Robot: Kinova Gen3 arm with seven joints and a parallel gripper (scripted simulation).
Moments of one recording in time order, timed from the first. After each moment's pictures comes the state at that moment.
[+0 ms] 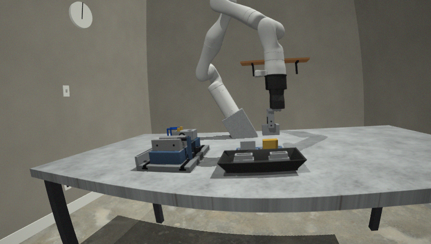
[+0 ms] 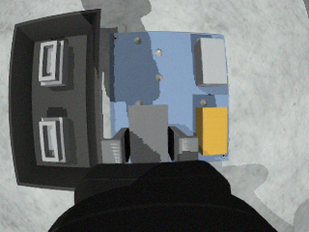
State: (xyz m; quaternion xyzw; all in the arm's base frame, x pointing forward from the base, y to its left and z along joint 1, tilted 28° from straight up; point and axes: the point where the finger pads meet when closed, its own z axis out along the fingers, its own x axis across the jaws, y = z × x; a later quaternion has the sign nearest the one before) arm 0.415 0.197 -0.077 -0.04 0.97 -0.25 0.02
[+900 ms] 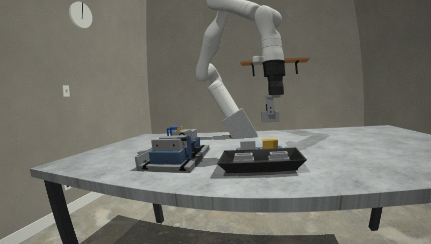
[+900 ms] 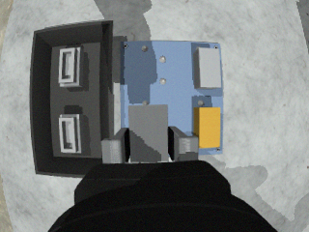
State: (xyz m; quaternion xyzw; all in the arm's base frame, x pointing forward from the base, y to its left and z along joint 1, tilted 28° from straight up) arm 0.419 0.218 -0.036 -0.05 0.97 -0.24 0.02
